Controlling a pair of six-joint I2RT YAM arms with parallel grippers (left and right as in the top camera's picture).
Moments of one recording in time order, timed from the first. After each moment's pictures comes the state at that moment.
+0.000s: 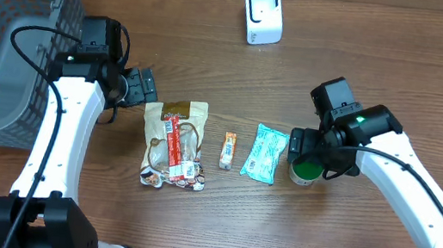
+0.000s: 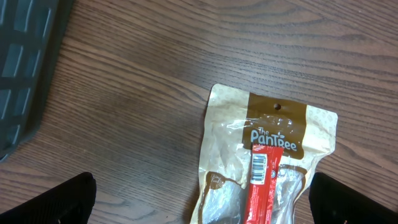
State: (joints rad) left arm 0.10 1.58 1.34 -1.00 -0.05 -0.28; right arm 0.45 1.58 1.20 -1.05 -0.06 0.49
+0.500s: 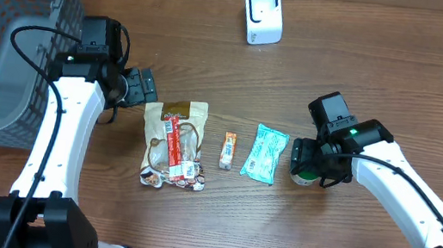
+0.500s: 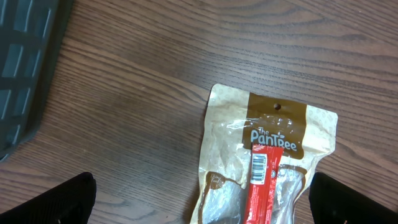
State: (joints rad) left arm 0.10 1.58 1.34 -1.00 -0.05 -0.28; right arm 0.45 1.58 1.07 -0.90 -0.06 0.49
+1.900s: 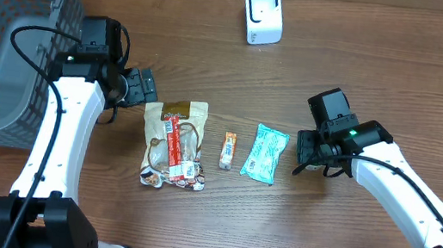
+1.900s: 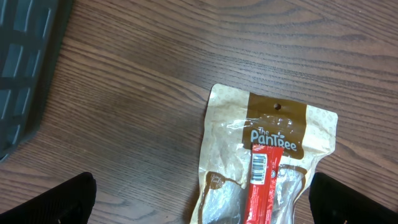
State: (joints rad) left arm 0.10 1.58 1.34 -1.00 -0.05 -0.28; right arm 0.45 1.58 1.06 -0.76 0.08 0.34
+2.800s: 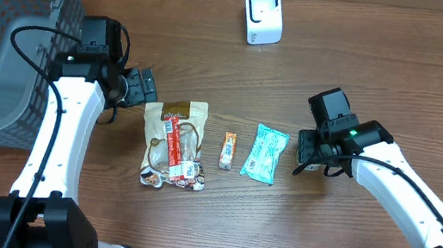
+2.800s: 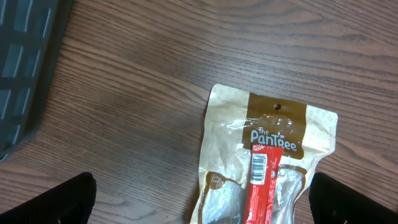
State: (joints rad) left arm 0.10 1.58 1.34 -1.00 -0.05 -0.28; right arm 0.45 1.58 1.06 -0.76 0.09 0.32
